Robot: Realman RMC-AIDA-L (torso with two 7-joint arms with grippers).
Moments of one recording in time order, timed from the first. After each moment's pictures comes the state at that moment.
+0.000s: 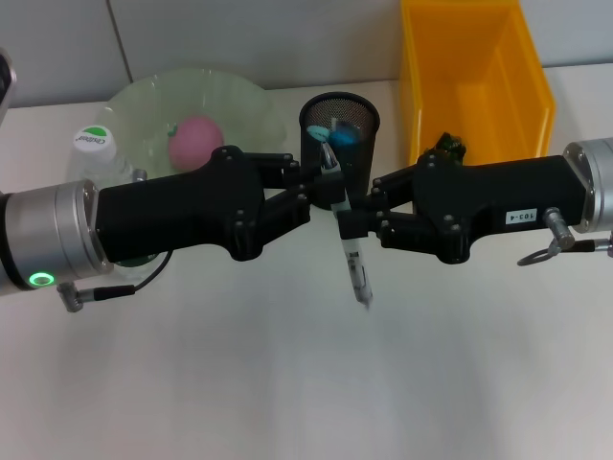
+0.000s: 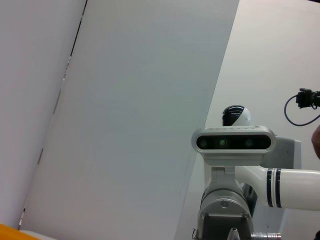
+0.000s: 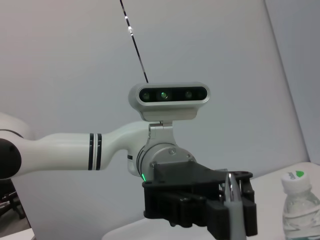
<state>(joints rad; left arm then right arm) -0.52 -2.08 1.25 0.73 1.34 1.61 -1.46 0.60 2.07 -0.79 -0.78 -1.83 -1.84 1.56</state>
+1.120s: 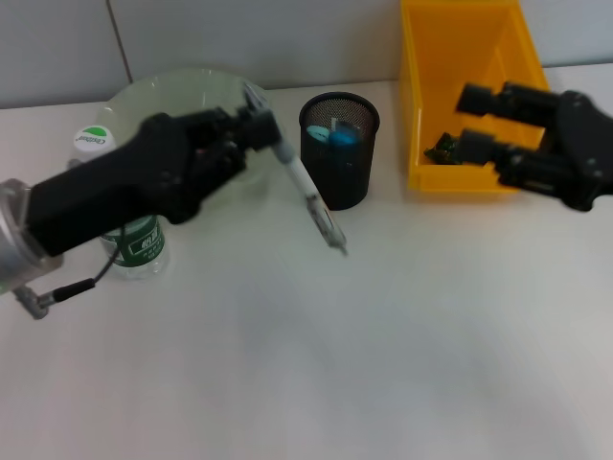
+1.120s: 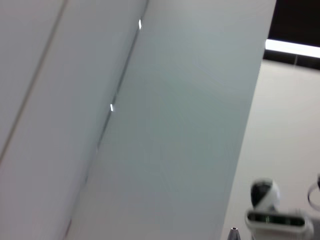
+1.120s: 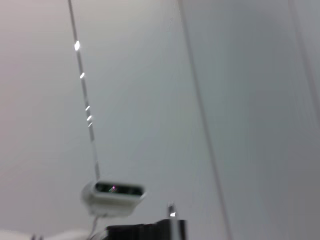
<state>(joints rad) -0.42 -2.07 1.24 0.70 1.13 1.64 -1.42 0.39 2.07 -0.67 -0.85 -1.56 -1.89 1.46</state>
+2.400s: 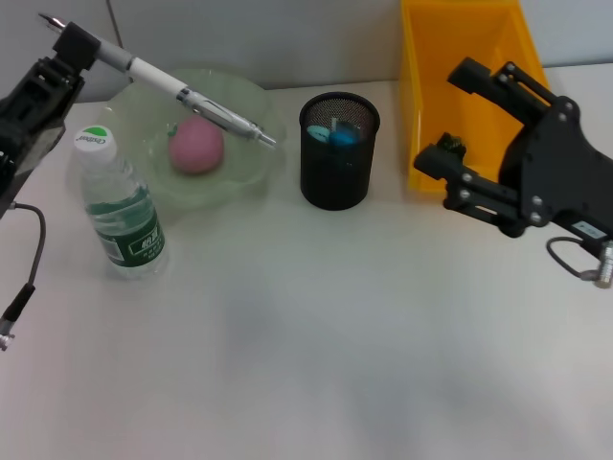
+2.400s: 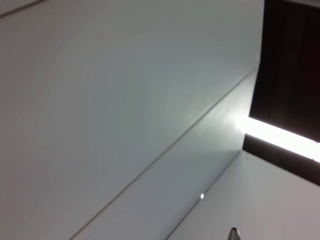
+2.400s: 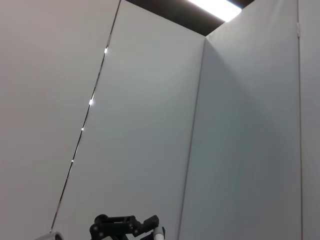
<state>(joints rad) -0.45 -2.08 1.25 0.22 0.64 1.82 -1.51 0.46 2.08 -0.63 -0.36 -1.47 -1.94 0.65</state>
